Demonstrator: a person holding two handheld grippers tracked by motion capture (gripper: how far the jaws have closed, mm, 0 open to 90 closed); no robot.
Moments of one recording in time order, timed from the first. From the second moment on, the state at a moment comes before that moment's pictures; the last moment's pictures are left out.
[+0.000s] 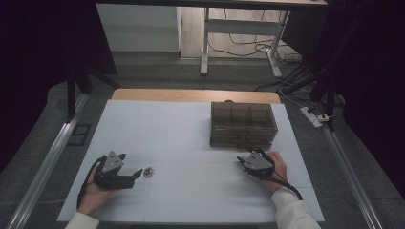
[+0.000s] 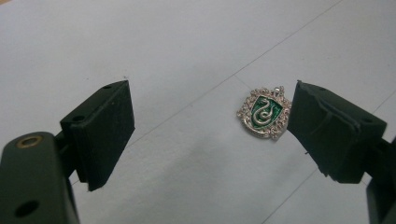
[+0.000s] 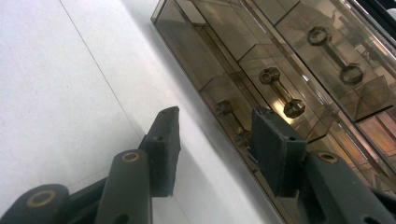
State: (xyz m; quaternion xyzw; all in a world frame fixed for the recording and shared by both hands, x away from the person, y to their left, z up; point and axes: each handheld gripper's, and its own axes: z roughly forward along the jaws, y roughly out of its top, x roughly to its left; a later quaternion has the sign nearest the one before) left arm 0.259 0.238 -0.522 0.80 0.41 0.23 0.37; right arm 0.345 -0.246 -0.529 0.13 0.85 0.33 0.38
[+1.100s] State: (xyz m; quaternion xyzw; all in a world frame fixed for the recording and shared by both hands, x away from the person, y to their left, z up) left arm 0.260 0.238 -0.523 0.80 0.41 0.23 0.37; right arm 0.359 -0.245 -0.522 0.15 0.87 0.33 0.35
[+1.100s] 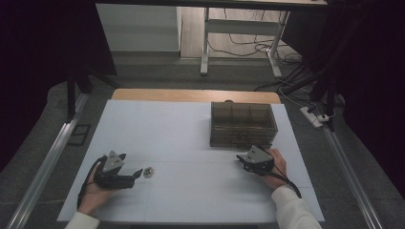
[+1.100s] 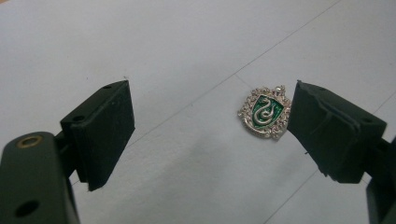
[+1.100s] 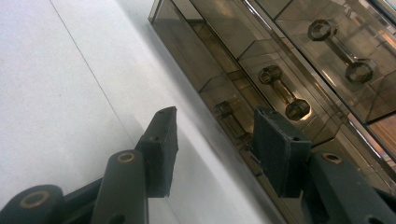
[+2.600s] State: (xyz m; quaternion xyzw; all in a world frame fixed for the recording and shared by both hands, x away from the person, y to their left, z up) left arm 0.260 0.238 -0.523 0.80 0.41 0.23 0.36; right arm 0.374 -0.233 -0.522 0.11 0.87 0.29 0.38
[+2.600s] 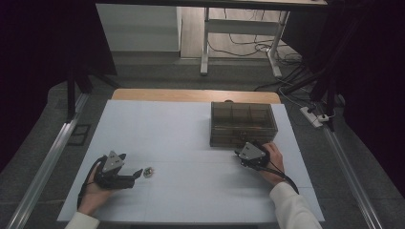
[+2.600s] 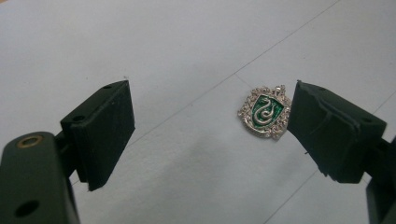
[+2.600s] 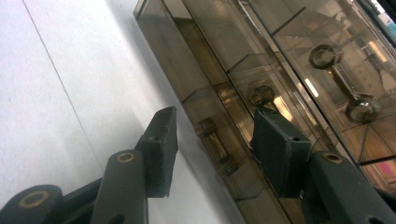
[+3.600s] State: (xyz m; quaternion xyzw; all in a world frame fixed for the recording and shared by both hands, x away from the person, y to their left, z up) left arm 0.259 0.239 -0.523 0.80 0.41 0.23 0.36; right arm 0.375 -0.225 -0.526 0.08 0.88 0.24 0.40
